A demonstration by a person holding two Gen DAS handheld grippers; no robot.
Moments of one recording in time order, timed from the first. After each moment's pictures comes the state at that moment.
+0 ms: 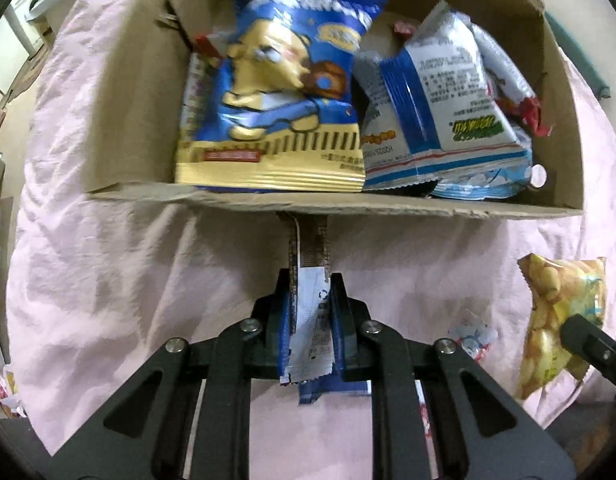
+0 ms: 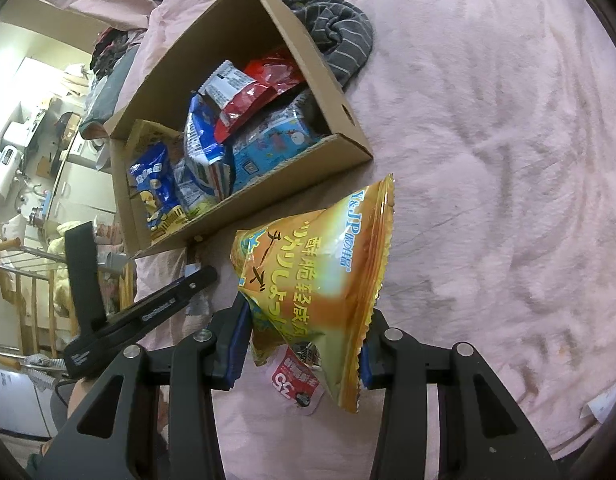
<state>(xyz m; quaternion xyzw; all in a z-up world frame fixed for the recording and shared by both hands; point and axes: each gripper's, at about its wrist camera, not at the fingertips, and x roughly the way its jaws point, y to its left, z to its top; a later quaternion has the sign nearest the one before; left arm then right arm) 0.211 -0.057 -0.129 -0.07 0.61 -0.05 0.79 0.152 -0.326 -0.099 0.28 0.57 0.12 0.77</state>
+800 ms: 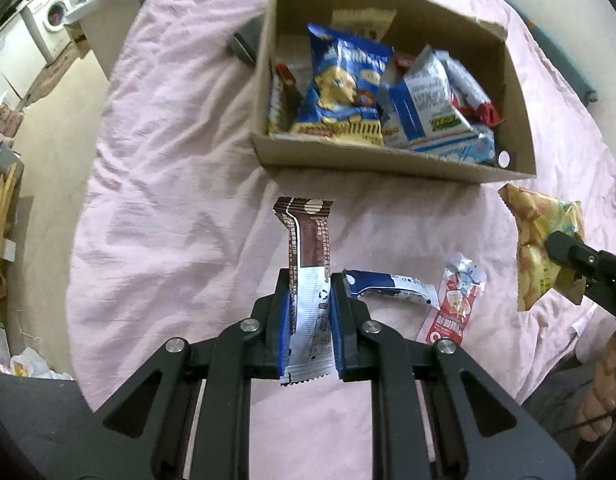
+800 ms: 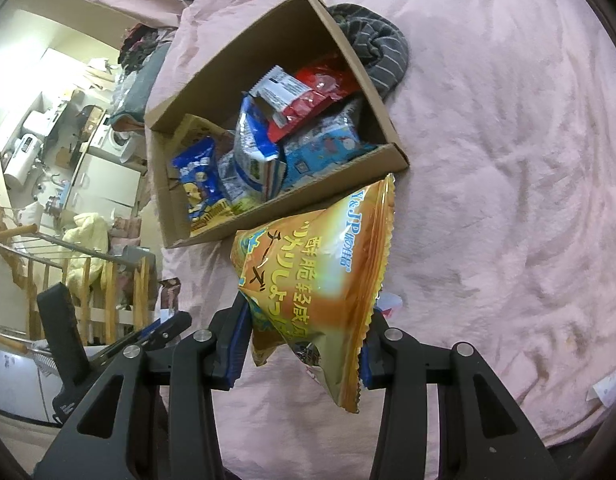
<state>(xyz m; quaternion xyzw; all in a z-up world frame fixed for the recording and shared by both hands) 0.137 -0.019 -0.061 -0.06 0.57 -0.03 0.82 0.140 -0.312 -0.071 0.27 0.54 0.16 0.78</state>
